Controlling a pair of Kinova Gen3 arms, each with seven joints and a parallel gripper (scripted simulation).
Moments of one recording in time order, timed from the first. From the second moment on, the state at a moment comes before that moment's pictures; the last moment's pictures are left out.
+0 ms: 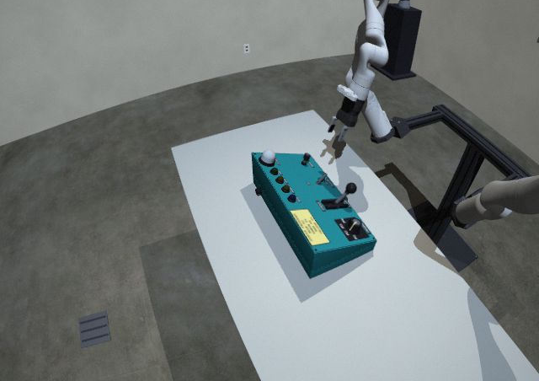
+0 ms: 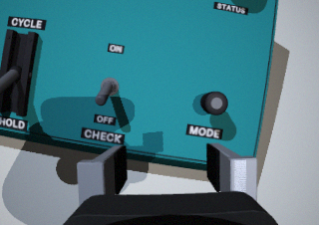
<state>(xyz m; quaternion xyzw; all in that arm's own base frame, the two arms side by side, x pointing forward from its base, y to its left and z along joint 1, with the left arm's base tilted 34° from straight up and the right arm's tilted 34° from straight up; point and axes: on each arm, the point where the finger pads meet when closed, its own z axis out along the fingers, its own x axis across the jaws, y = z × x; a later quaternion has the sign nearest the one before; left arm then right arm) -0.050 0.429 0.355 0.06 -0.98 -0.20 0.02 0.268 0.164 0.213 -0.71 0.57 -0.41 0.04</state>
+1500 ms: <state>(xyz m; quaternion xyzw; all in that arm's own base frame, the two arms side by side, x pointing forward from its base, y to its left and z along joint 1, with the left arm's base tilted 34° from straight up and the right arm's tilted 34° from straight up) -0.050 0.429 0.355 0.06 -0.98 -0.20 0.02 0.225 0.188 0.253 -0.71 0.57 -0.41 0.04</state>
